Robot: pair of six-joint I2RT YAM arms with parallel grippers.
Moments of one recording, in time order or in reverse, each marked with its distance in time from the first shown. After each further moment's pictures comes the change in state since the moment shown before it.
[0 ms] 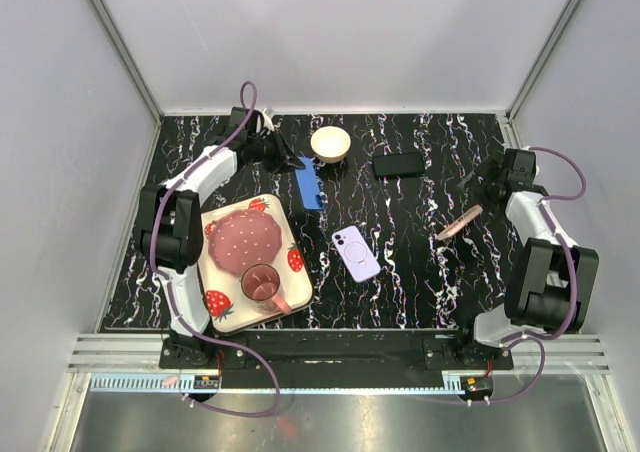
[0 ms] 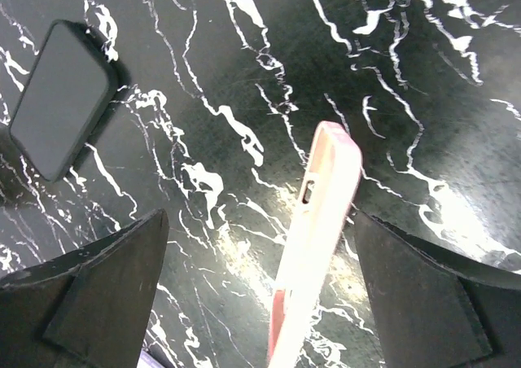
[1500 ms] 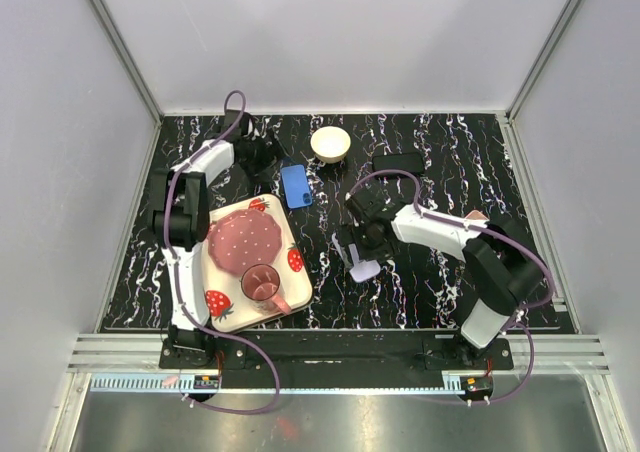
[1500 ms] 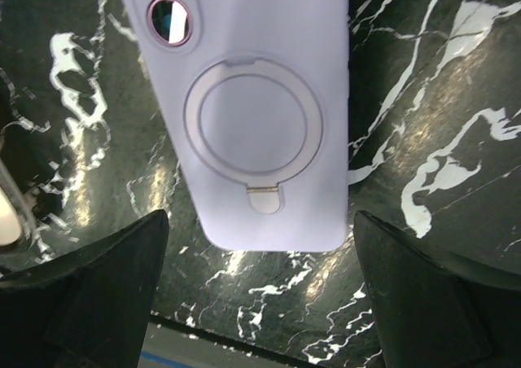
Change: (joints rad) left arm 0.101 0.280 0.183 -0.109 -0.178 -0.008; right arm 0.967 0.178 0.060 -0.272 0.029 -0.117
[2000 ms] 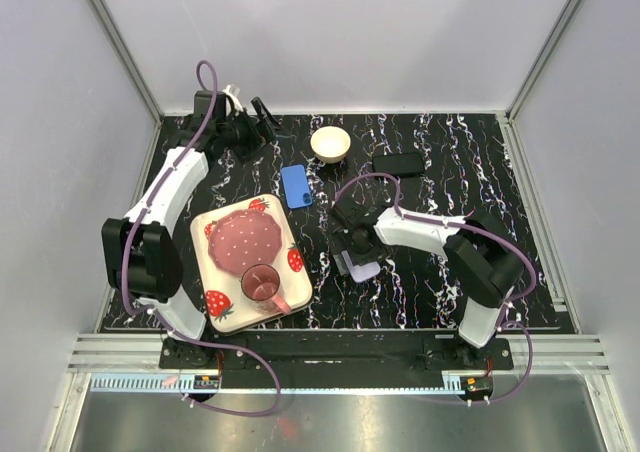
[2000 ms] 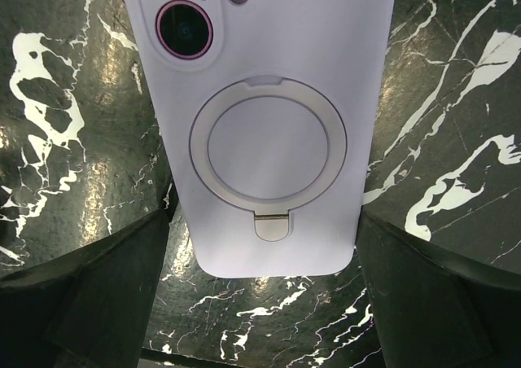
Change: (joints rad) left arm -0.021 -0.493 -0.155 0.005 0.027 -0.010; right arm 0.087 0.104 0.064 -0.033 0.135 -0.040
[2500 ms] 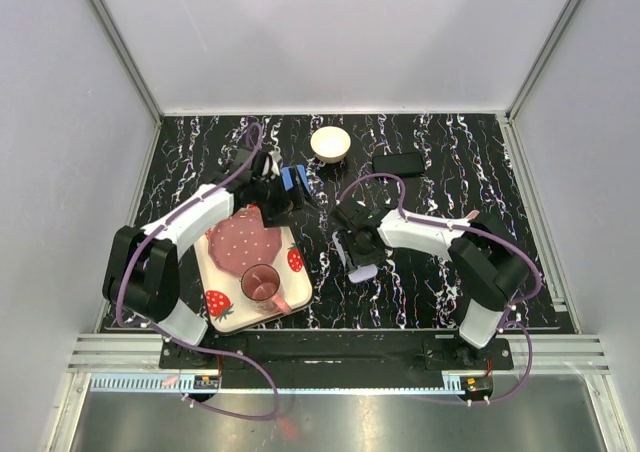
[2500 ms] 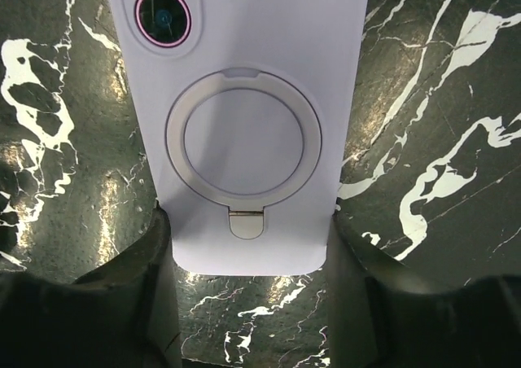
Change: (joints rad) left arm -0.199 -0.127 -0.388 -0.035 0.031 -0.036; right arm 0.000 -0.024 -0.033 0.023 0.022 0.046
